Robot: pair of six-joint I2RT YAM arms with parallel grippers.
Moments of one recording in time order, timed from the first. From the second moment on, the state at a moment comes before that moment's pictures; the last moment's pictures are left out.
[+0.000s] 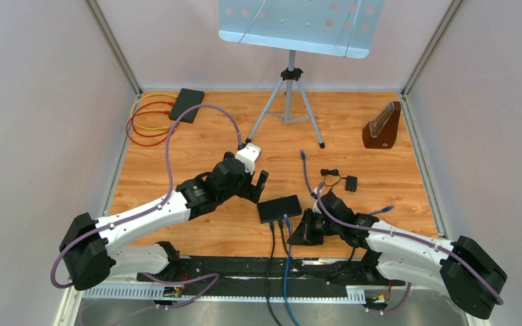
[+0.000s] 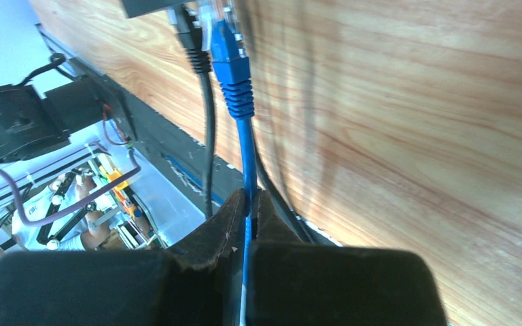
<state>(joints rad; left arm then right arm) -0.92 1.16 0.79 -0.22 -0.27 -0.22 0.85 1.00 0.27 -0.08 -0.37 1.14</state>
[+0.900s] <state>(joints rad) -0.91 0.96 0.72 -0.24 -0.45 -0.27 0.85 0.38 0.73 -0.18 -0.36 1.00</state>
